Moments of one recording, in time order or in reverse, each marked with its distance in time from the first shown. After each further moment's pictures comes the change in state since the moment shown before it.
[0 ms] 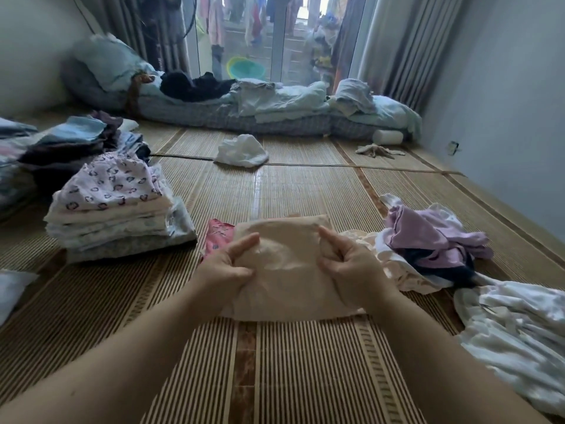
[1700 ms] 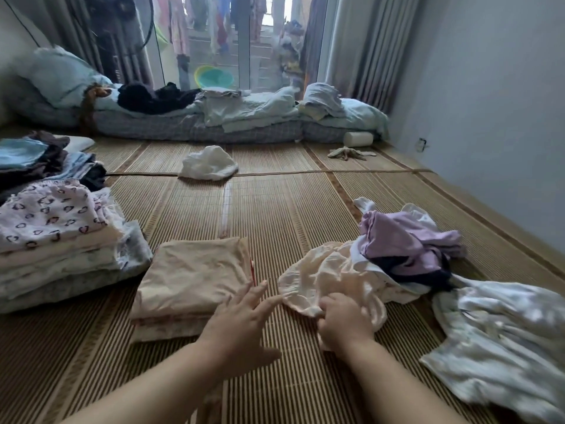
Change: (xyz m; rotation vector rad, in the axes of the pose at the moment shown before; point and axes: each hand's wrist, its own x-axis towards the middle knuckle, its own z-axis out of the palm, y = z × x) left_hand 0.050 -0.064 0.052 1.489 -0.255 0.272; right_hand 0.018 0.109 0.009 -0.750 0.009 0.308
